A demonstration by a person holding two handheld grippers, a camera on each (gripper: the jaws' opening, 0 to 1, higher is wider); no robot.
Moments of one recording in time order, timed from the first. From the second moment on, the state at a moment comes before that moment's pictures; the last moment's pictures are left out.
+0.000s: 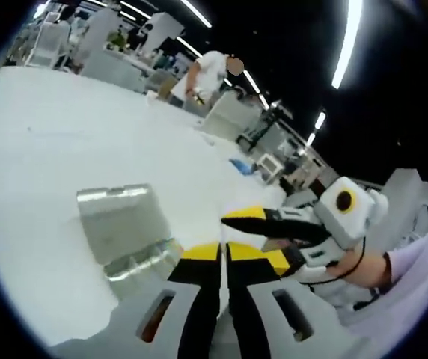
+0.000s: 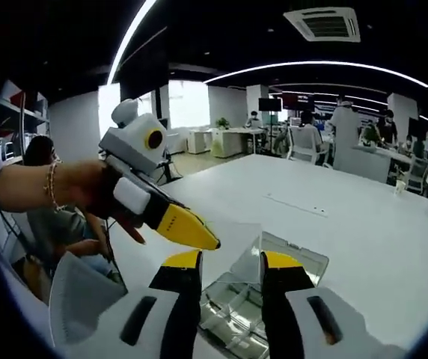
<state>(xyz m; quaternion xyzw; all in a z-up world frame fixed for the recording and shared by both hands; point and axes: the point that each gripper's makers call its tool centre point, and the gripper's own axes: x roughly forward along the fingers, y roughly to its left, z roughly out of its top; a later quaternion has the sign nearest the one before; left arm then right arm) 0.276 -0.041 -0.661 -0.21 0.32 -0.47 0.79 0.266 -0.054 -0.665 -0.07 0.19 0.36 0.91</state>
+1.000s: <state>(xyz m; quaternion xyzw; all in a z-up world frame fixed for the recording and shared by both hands) 0.260 -0.032 -0.681 -0.05 0.30 -0.53 0.79 0.232 -0.109 -0.681 -0.10 0.26 0.48 0.83</state>
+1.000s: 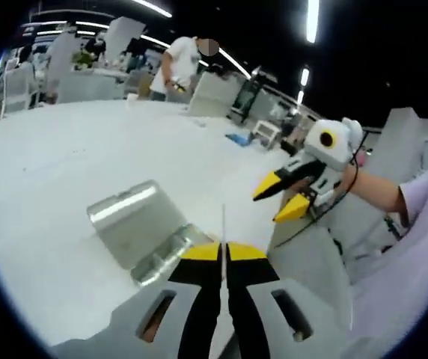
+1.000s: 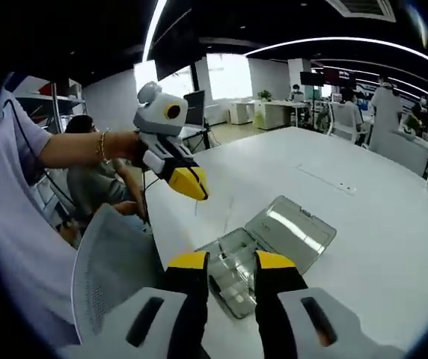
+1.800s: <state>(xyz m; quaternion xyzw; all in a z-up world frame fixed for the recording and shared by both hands) 0.230 -0.072 -0.700 0.07 0.26 -0.62 0.74 0.227 -0.084 -0.682 -0.20 0.26 0.58 0.75</state>
